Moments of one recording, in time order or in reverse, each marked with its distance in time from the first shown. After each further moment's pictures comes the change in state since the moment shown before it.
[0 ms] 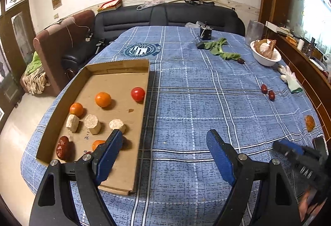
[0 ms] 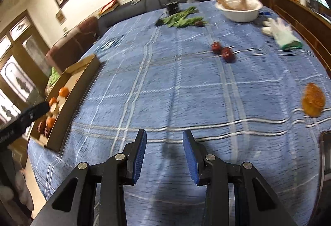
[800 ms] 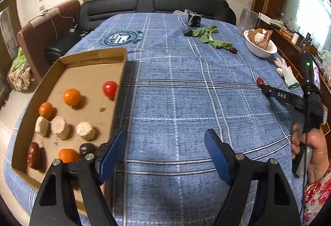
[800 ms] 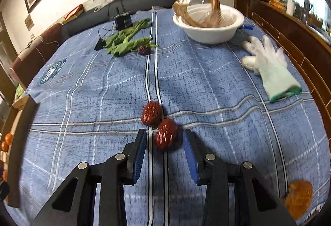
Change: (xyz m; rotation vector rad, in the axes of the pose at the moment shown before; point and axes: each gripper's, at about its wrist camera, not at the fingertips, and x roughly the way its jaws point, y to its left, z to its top) left arm 0.053 -0.020 0.014 0.011 0.090 -0.100; right arm 0.087 -0.063 0.107 -0.013 -0.032 -0.232
